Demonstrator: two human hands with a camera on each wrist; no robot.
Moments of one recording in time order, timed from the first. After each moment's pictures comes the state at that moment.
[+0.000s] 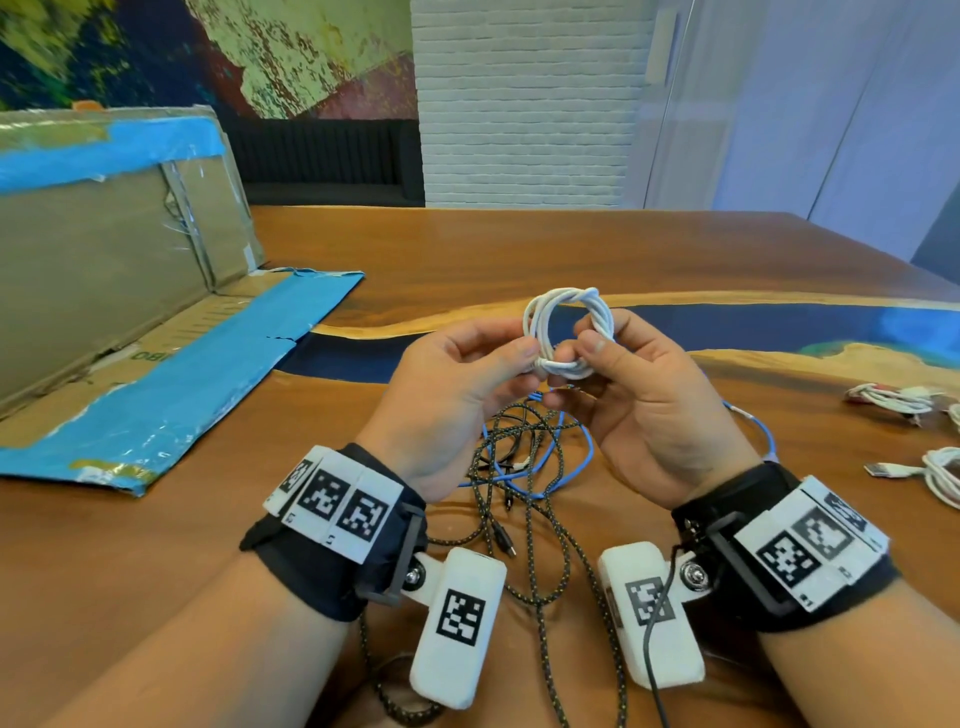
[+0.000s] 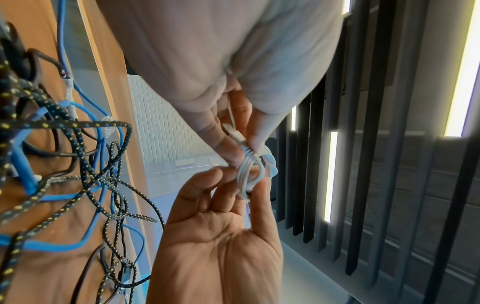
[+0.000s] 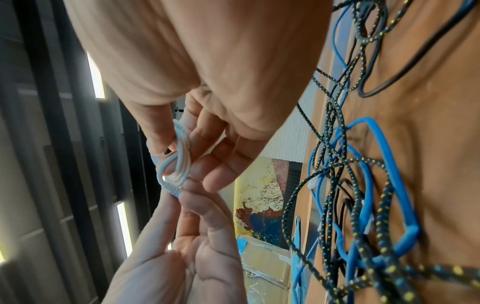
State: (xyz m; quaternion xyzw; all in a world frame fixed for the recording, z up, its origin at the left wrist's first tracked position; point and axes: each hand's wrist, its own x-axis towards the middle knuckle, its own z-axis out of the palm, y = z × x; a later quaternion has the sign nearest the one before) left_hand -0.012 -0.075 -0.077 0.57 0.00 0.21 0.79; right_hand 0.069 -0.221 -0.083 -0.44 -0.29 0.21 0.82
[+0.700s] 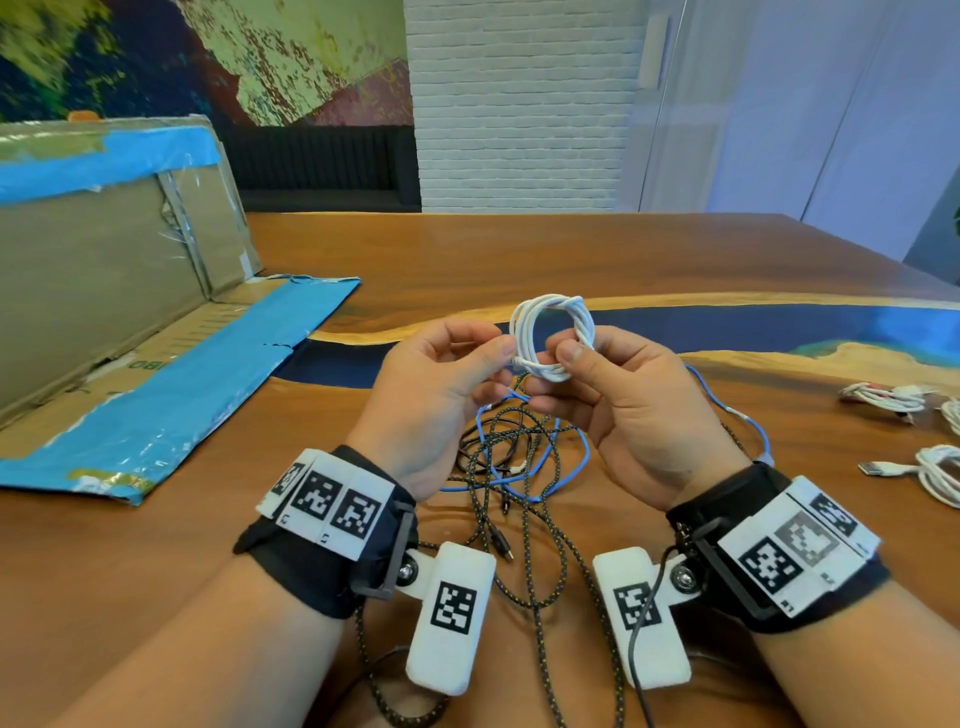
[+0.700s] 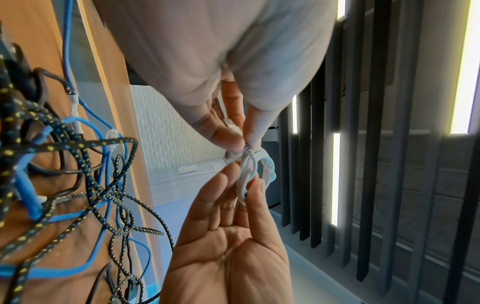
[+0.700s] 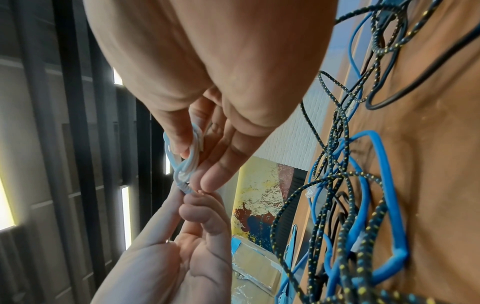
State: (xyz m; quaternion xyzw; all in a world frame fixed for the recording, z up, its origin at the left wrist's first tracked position) left_hand -0.009 -0.067 -0.078 0.57 0.05 0.24 0.78; right_hand 0.068 -0.219 -0.085 -0.48 -0.26 0.19 0.82
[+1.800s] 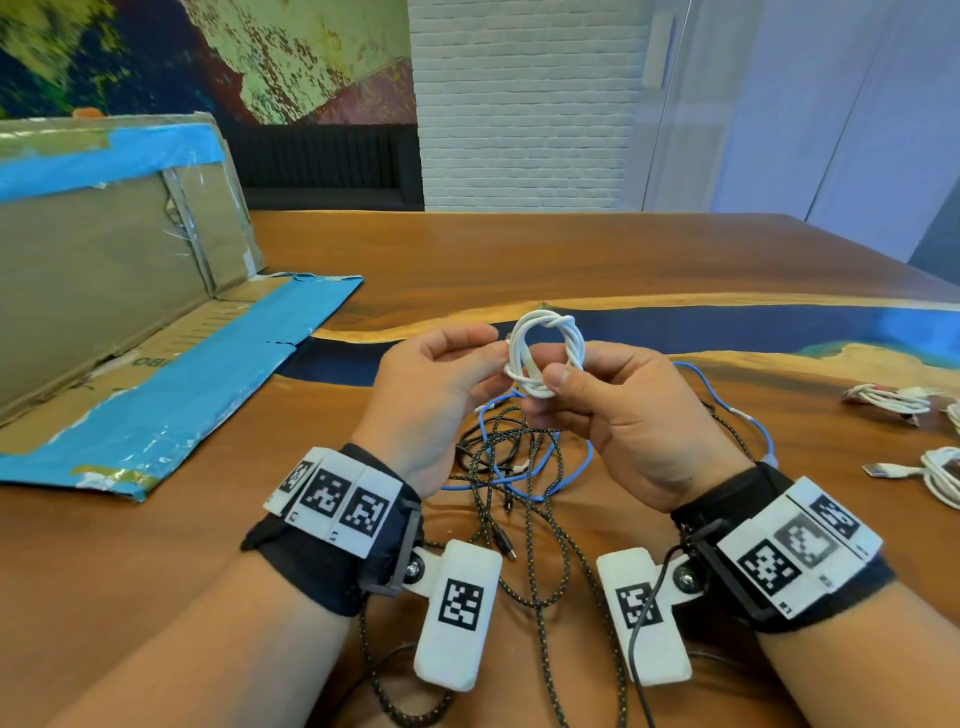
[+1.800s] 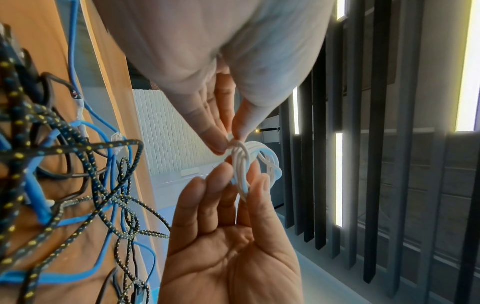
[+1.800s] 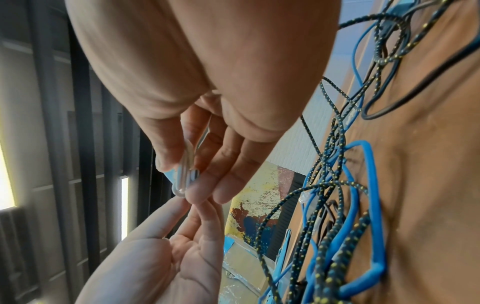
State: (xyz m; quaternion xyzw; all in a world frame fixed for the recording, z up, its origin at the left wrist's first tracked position) left_hand -0.008 -0.066 -0.078 0.57 0.10 0.26 0.77; right_hand 0.070 -0.221 -0.091 -0.54 -0.30 0.21 0.76
